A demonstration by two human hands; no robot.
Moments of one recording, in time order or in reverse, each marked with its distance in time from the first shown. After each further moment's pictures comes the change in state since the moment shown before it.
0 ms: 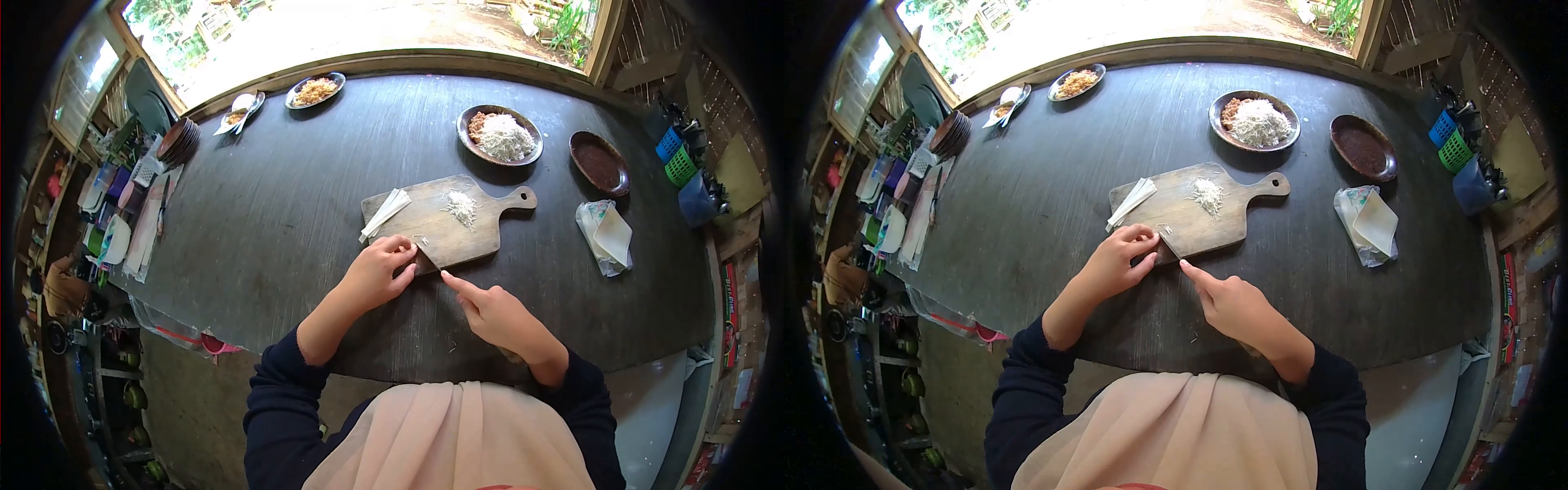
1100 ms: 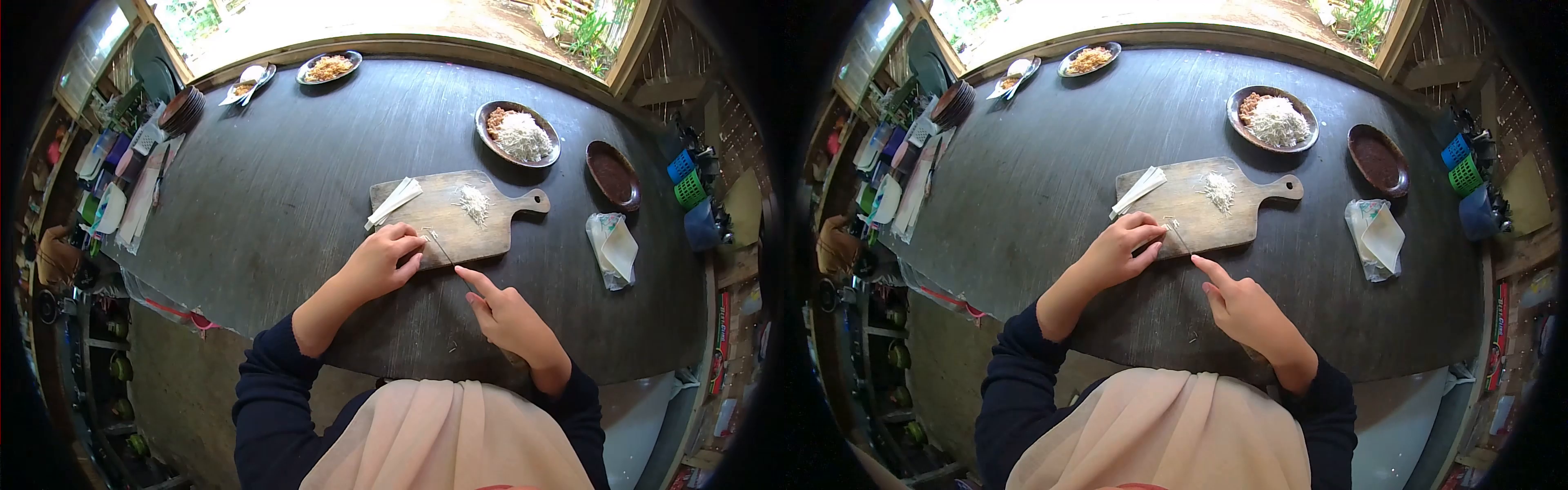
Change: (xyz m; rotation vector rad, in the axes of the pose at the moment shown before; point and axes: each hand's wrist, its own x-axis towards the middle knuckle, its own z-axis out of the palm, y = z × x) left_hand 0.000 -0.003 -0.001 -0.104 0.053 -0.024; right_hand 0.000 -0.009 -0.015 0.156 -0.063 0.054
